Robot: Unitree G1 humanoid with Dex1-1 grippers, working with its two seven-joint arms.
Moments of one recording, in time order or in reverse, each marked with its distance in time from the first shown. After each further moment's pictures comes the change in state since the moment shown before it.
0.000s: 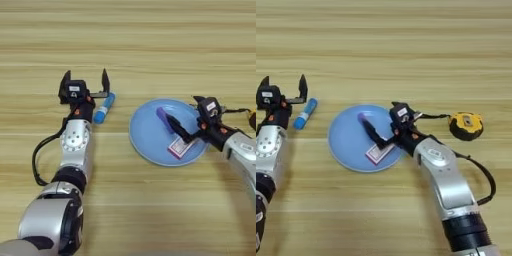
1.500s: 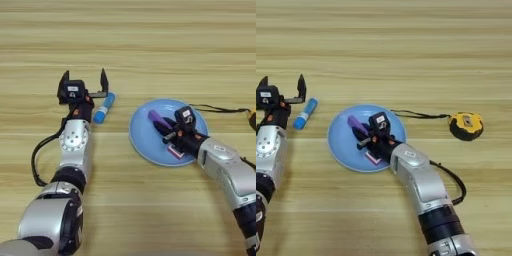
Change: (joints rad) left arm 0.000 0.001 0.012 0.000 -0.004 0.000 -0.010; right arm -0.095 0.152 0.032 0.240 0.070 0.081 -0.026
